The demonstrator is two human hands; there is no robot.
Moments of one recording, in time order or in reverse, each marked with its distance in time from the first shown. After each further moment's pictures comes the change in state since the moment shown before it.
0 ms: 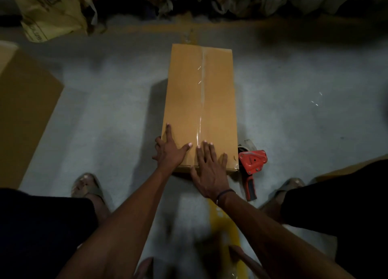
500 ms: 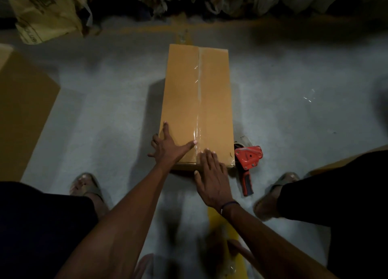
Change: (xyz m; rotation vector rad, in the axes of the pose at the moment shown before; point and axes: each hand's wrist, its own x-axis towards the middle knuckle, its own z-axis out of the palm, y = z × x) left_hand -0.007 0.003 -0.001 -0.010 0.010 0.002; right_hand -0.045 0.006 0.013 0.207 0.152 0.036
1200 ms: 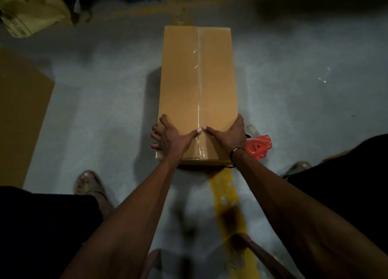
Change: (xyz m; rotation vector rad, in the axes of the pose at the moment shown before) left_hand 0.018 0.015 0.023 -0.009 0.206 -0.053; right_hand 0.130 0.053 -0.025 0.527 0.226 0.591
